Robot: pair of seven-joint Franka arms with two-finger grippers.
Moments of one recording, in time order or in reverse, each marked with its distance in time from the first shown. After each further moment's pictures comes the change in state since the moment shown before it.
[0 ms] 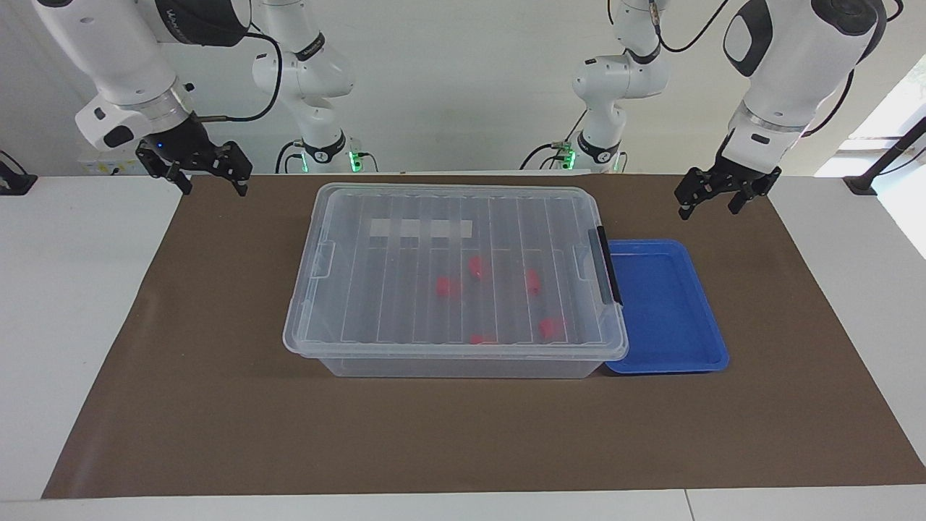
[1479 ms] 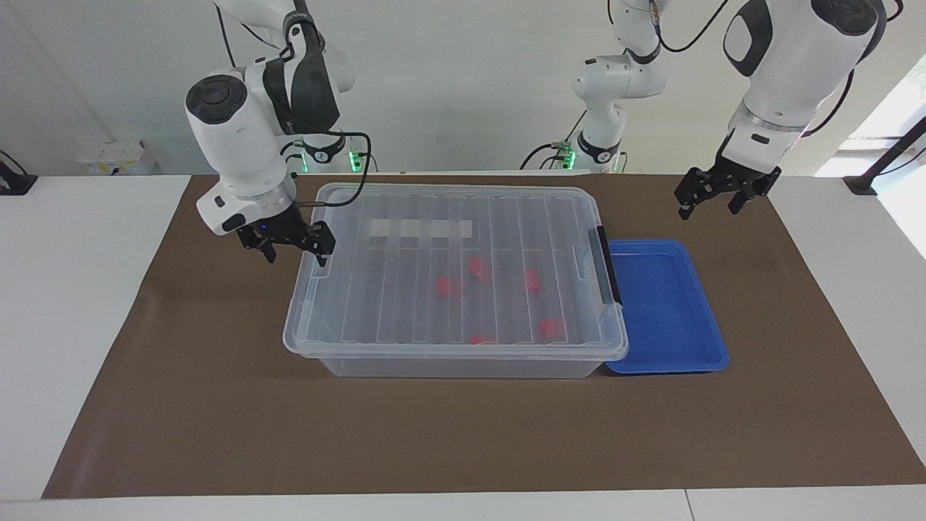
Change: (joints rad) left arm 0.000 0.000 0.000 0.000 0.000 0.000 0.000; right arm 0.180 0.142 0.019 -0.137 0.000 0.330 0.228
